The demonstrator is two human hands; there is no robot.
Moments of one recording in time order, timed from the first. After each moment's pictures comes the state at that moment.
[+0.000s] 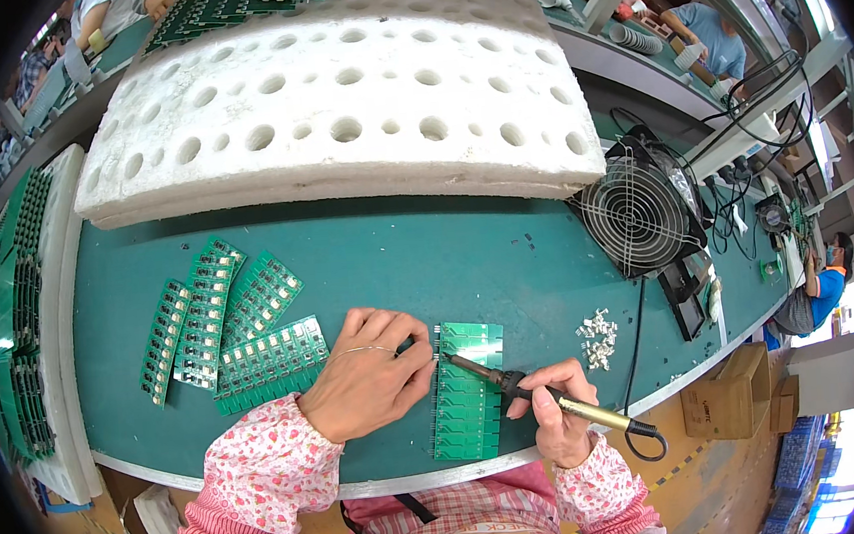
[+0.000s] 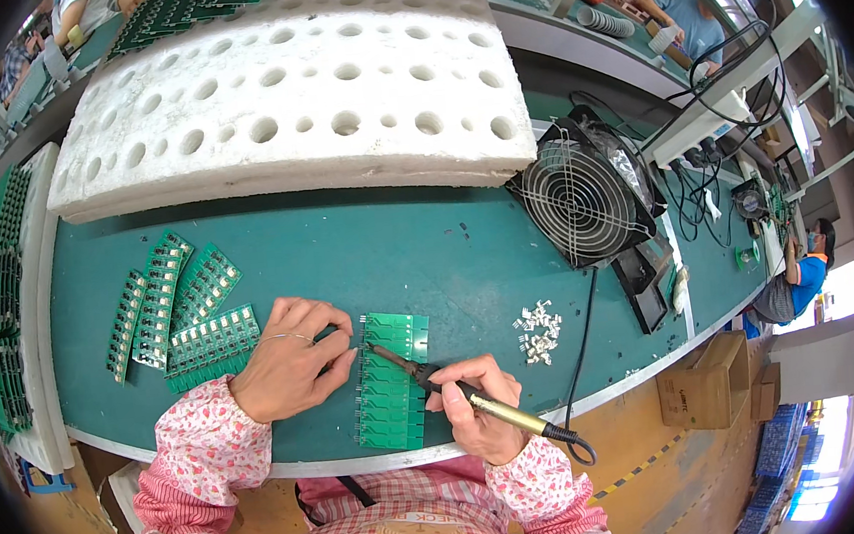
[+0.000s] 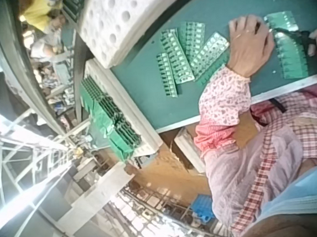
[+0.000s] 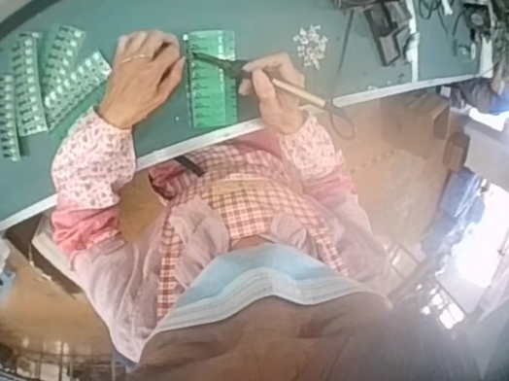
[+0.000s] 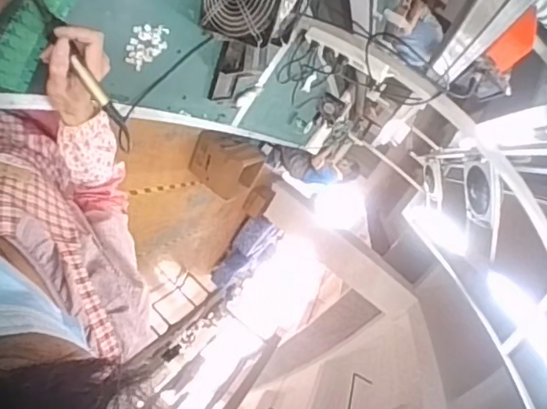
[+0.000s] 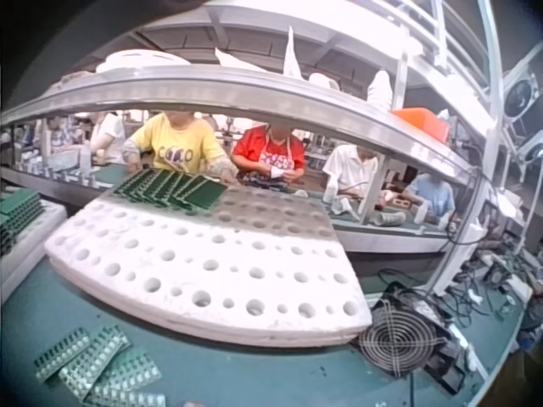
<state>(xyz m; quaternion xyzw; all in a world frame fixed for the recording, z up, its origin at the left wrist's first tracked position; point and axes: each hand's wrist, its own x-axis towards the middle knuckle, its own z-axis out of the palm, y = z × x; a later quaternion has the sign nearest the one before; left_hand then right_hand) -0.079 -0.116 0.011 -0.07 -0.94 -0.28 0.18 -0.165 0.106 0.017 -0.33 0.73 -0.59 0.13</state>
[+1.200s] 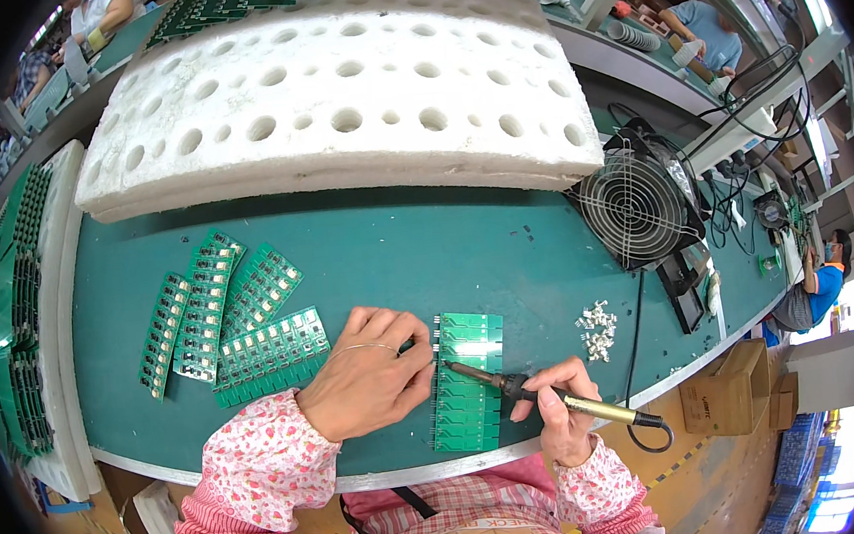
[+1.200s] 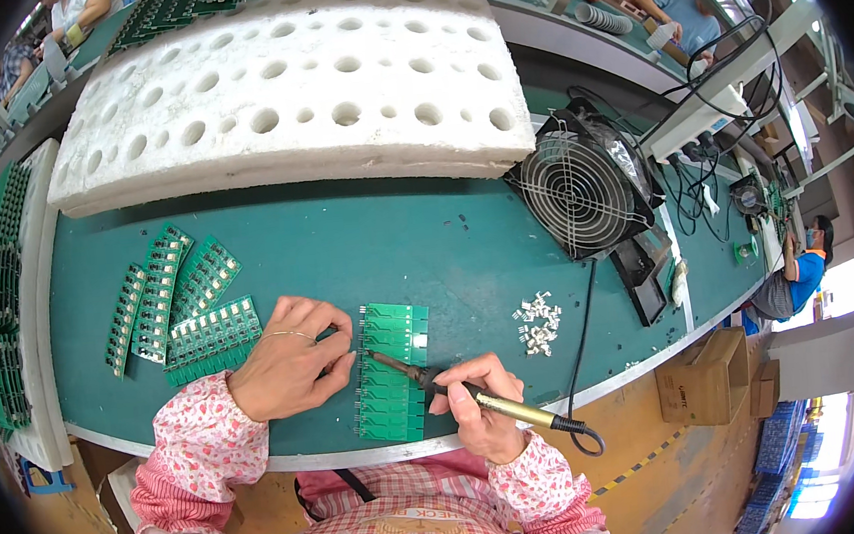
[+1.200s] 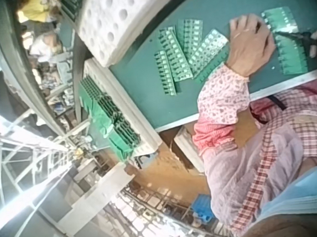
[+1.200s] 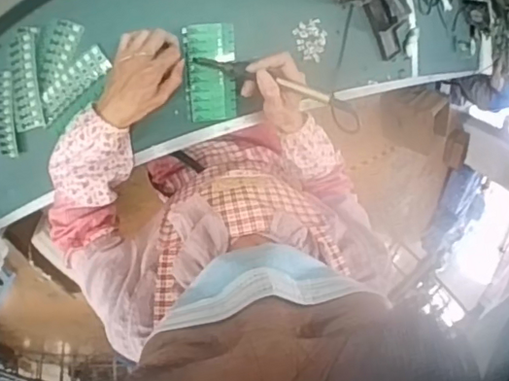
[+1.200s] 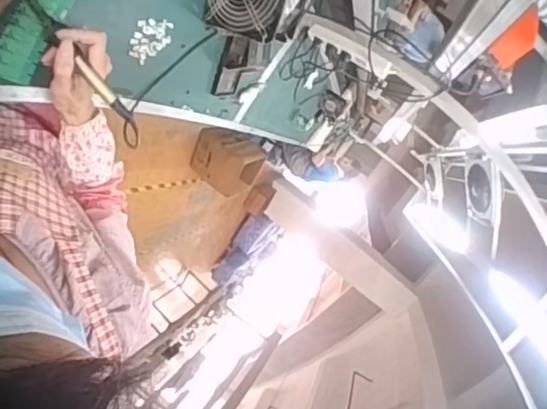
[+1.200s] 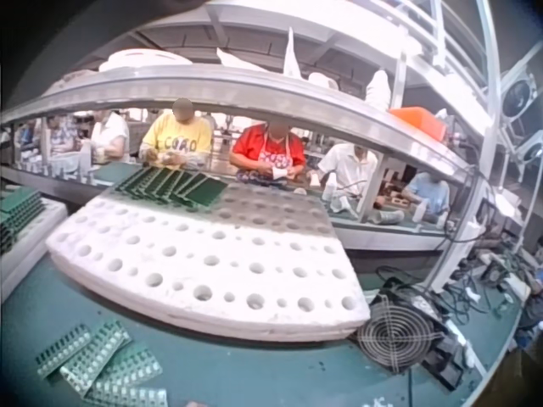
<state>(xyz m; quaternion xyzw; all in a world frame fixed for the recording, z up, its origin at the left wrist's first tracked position) -0.073 -0.115 0.014 -0.10 -0.94 -0.28 0.15 -0.158 0.115 0.014 -0.30 0.70 -0.63 0.14</state>
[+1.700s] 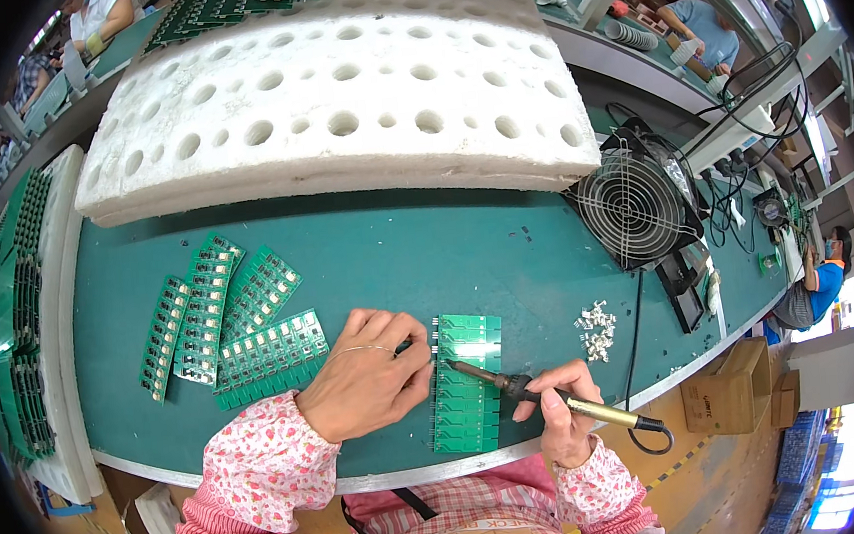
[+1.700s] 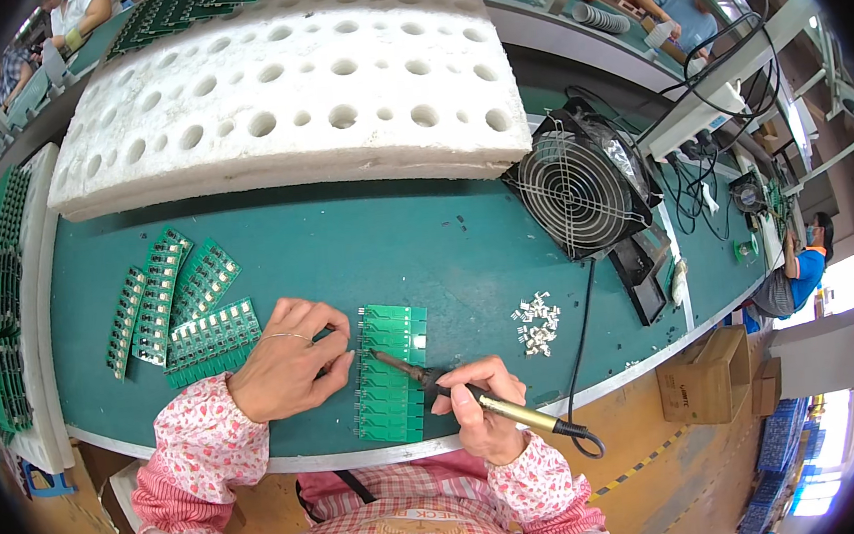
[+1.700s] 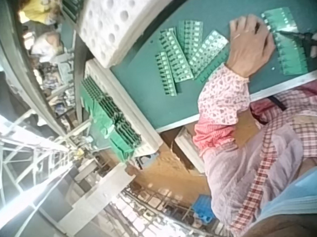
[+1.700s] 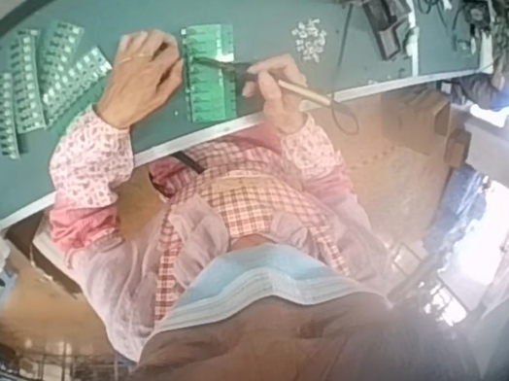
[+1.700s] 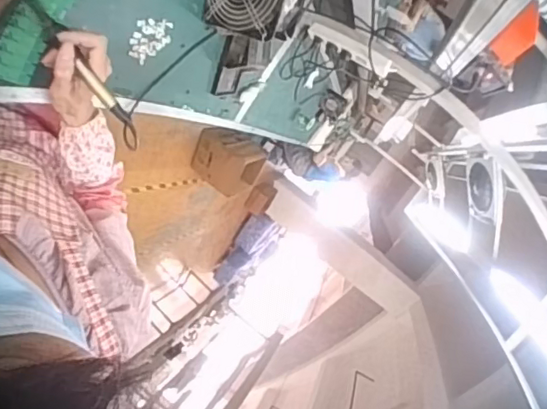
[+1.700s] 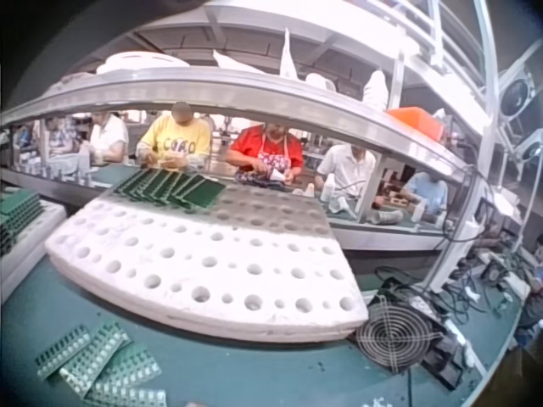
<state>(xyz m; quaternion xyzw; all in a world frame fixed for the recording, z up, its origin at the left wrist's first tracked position) -0.074 -0.115 0.014 -0.09 -0.94 -0.29 0.15 -0.158 0.119 0.010 -0.31 0.69 -0.64 0.12</state>
